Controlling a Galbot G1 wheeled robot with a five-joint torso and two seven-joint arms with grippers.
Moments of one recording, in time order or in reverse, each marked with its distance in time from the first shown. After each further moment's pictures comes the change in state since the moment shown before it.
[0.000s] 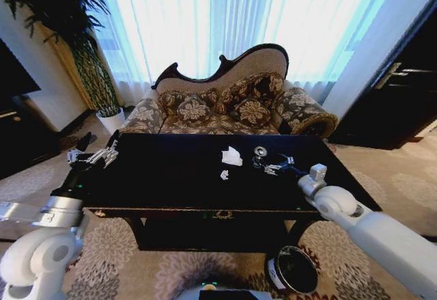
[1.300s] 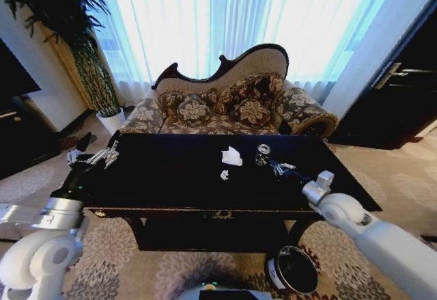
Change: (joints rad) left arm 0.007 -0.012 0.018 -0.019 0.017 0.000 -0.001; right arm -0.257 0.019 0.222 0.047 0.011 0.104 -0.170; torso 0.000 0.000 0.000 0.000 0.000
